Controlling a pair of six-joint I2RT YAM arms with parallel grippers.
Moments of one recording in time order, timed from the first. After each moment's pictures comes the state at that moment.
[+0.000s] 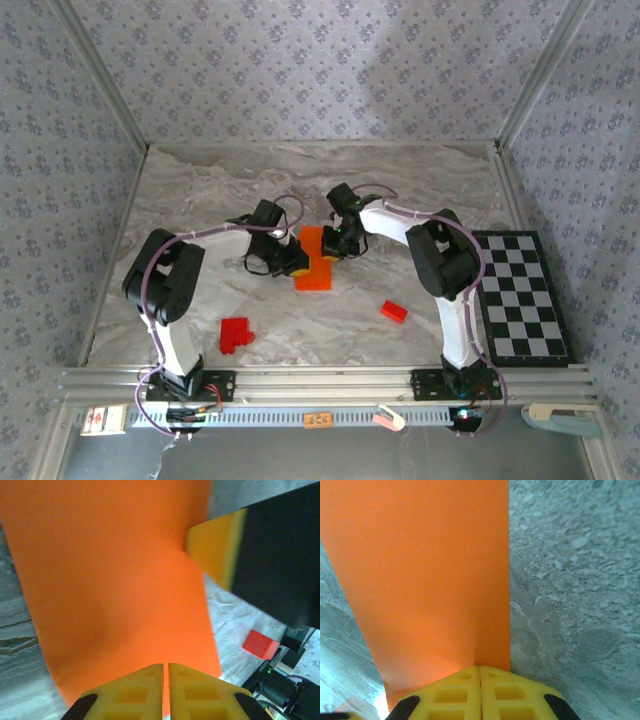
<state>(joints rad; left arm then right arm) -0.51 1.81 1.02 -0.39 0.65 -0.67 0.57 2.11 1.44 -0.66 -0.37 0.66</state>
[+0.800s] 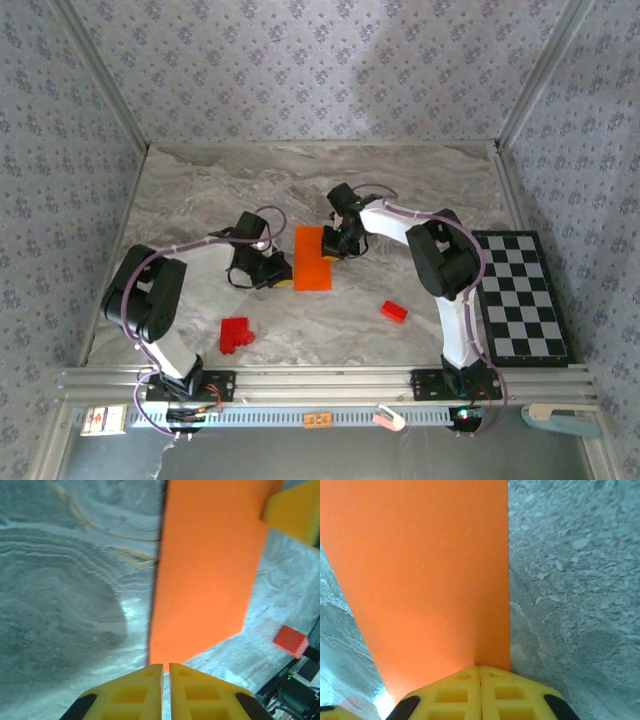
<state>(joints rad) -0.46 1.65 0.85 -0.39 0.59 -0.69 0.57 2.11 1.44 -0.66 -0.37 0.65</state>
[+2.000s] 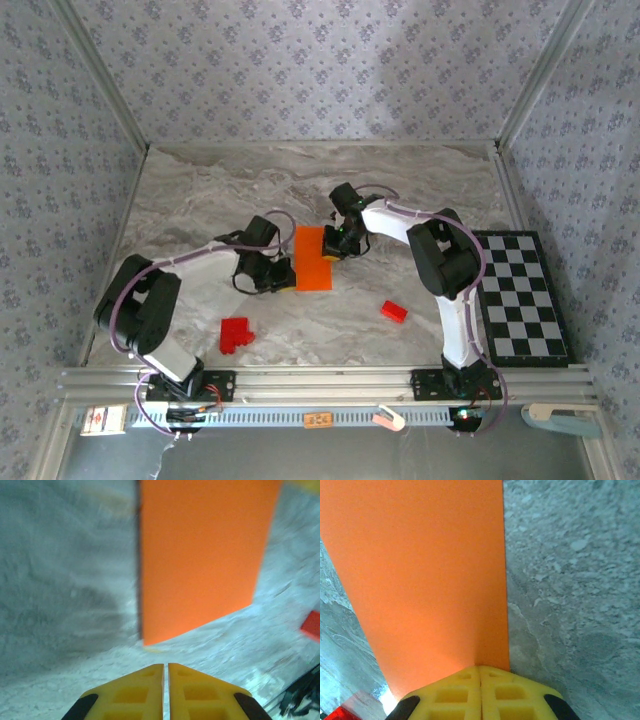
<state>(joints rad) -0.56 1.58 0.86 -0.46 0.45 -0.69 0.55 2.10 1.45 -0.64 -0.41 0.65</state>
